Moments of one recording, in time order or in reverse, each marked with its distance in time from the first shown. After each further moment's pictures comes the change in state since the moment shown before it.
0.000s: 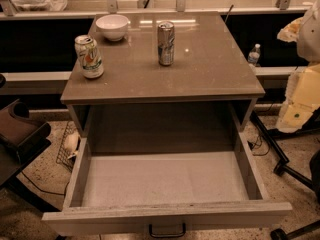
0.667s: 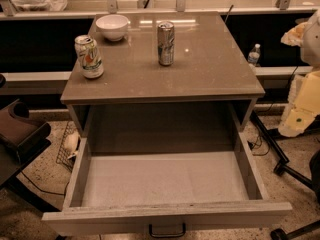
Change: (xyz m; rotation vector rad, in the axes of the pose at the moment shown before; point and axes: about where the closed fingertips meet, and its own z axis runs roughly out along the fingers) arm 0.007 0.002 0.004 0.006 -0.006 0.018
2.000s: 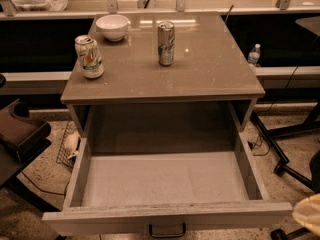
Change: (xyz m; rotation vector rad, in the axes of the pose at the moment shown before) arm 0.156 0.165 0.146 0.028 -0.106 0.210
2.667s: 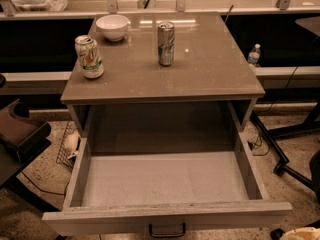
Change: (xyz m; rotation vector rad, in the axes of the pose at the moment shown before) arm 0.022 0.065 0.040 -0.035 -0.034 0.007
